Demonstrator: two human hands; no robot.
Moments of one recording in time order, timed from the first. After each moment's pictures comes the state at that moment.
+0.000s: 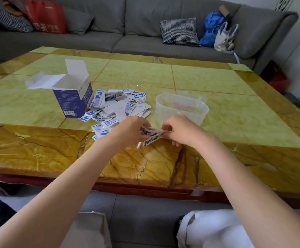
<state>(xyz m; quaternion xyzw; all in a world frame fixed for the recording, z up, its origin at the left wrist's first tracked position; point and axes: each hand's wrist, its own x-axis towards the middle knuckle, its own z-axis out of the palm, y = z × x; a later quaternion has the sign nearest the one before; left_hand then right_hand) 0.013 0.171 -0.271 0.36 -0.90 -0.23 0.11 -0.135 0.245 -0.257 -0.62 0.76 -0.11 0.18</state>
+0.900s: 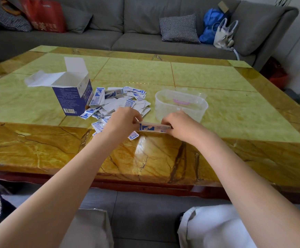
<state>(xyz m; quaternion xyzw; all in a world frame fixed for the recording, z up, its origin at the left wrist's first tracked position) 0.019 0.165 -0.265 0.43 -0.87 -0.20 0.15 -0.136 0.243 -0.260 -0.65 0.75 -0.08 0.10</state>
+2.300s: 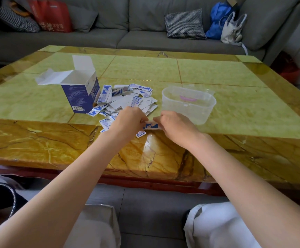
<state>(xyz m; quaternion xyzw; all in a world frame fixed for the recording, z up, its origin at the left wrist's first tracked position) 0.022 0.170 -0.264 0.42 -0.90 -0.11 0.08 -0.111 0.236 -0.281 -0.73 0.68 -0.08 -0.03</state>
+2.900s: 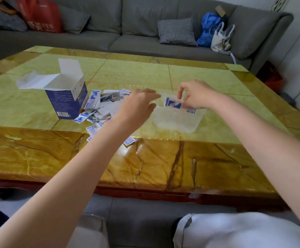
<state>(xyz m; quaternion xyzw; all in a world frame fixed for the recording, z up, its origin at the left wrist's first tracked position) -0.022 0.158 -0.240 0.33 -0.91 -0.10 0.24 -0.186 0.216 -0.197 -0.58 0.81 -0.11 0.08</state>
